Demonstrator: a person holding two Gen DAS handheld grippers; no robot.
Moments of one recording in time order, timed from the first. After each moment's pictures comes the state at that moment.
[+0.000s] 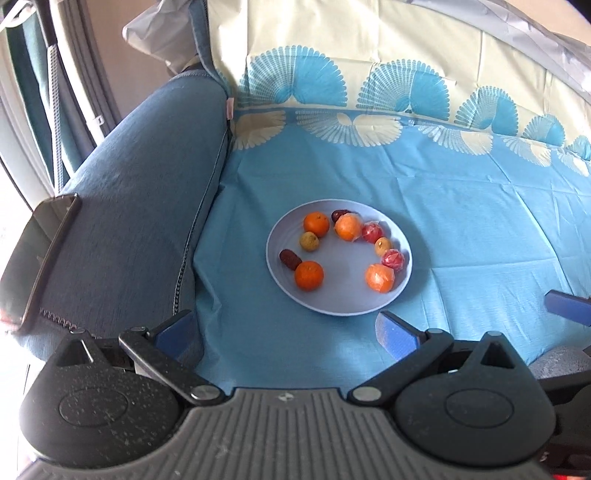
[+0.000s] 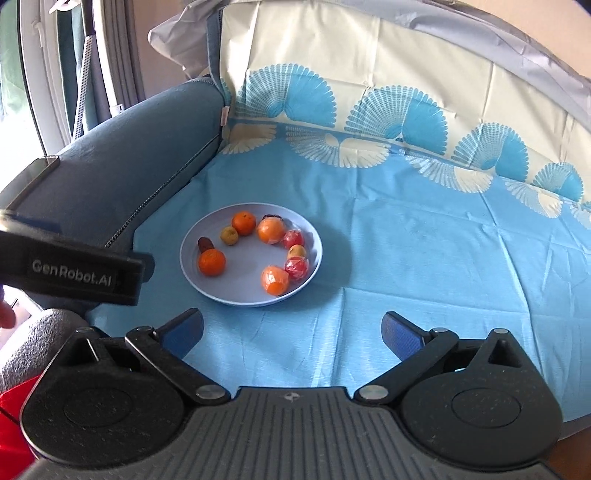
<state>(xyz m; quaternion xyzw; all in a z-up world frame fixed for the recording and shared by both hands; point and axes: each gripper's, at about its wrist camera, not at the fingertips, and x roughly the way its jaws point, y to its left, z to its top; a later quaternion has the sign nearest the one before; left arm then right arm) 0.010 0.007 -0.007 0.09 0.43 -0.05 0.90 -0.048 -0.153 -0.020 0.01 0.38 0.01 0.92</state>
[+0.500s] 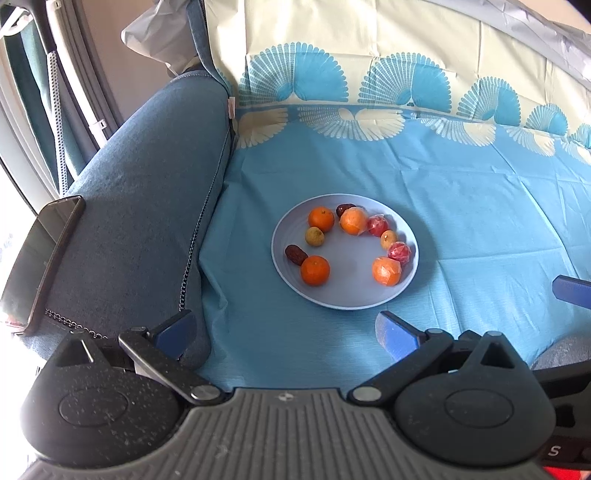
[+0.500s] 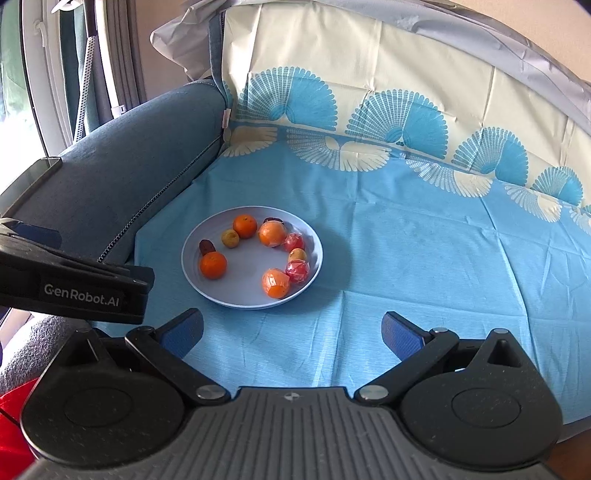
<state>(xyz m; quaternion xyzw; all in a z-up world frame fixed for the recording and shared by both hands) 0.007 0.004 -0.010 0.11 0.43 -0.05 0.90 -0.048 -0.151 -0.017 0.01 0.38 0.02 0.92</state>
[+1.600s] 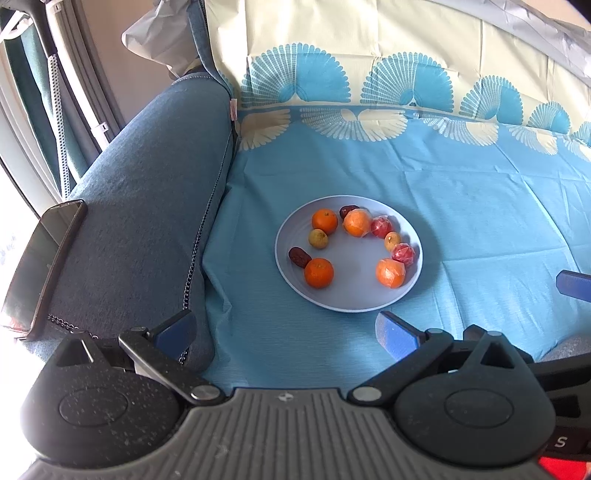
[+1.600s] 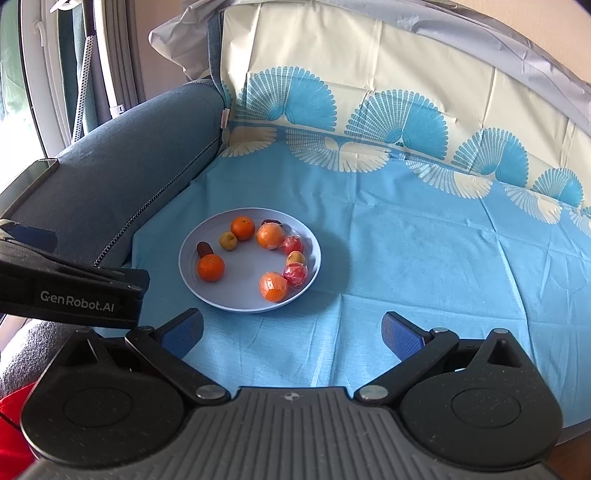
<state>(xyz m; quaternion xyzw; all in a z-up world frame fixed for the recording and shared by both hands) 0.009 0.003 -0.008 0.11 0.42 -0.04 0.90 -0.042 -0.152 -0.017 0.01 0.39 0.02 0.92</state>
